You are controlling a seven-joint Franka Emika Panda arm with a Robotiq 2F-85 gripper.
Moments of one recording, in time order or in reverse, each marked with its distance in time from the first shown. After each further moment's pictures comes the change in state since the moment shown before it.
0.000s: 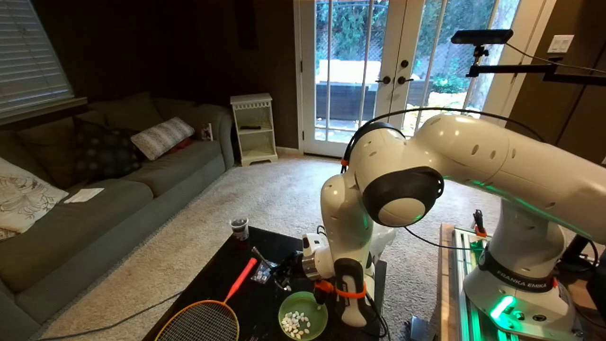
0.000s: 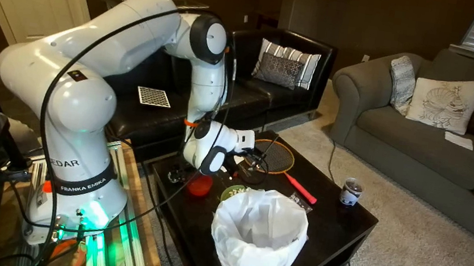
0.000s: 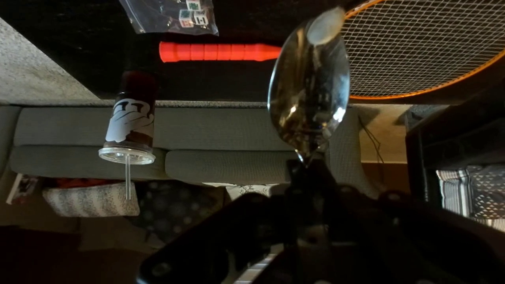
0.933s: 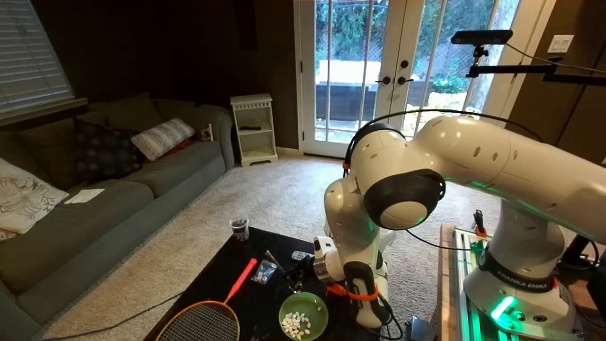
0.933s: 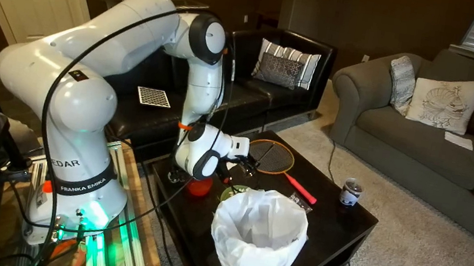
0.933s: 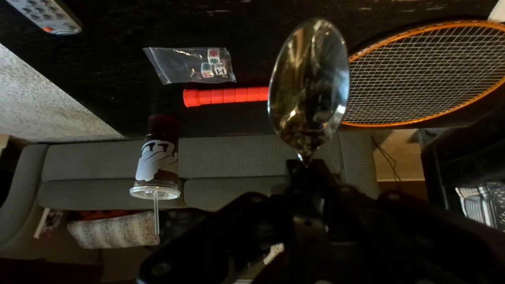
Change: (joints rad) arm 0.015 0.001 -0.009 -0.089 -0.001 0.001 0.089
